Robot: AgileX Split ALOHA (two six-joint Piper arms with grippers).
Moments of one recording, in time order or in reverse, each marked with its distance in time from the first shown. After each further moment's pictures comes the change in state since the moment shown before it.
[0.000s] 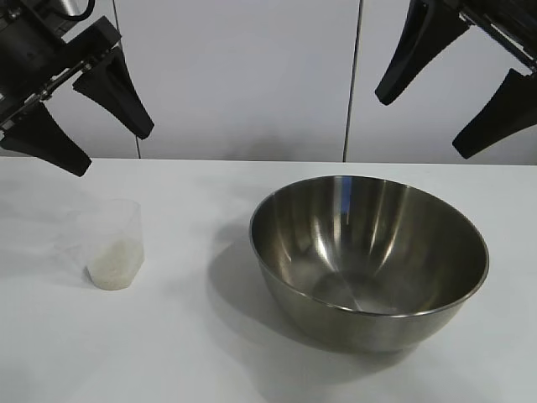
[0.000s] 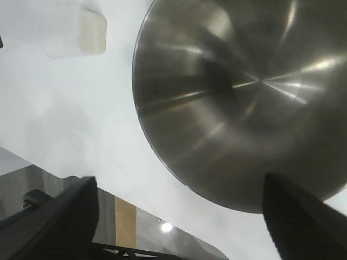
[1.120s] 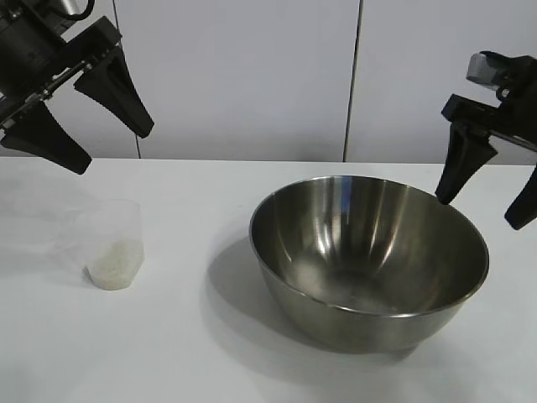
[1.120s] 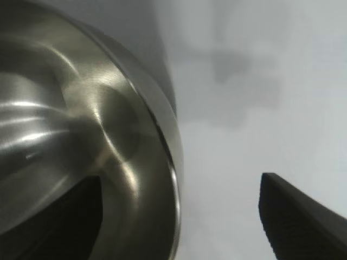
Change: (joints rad) left arm 0.000 0.000 0.000 0.000 0.000 0.002; right arm -0.040 0.397 0.039 -0.032 -0.261 -0.078
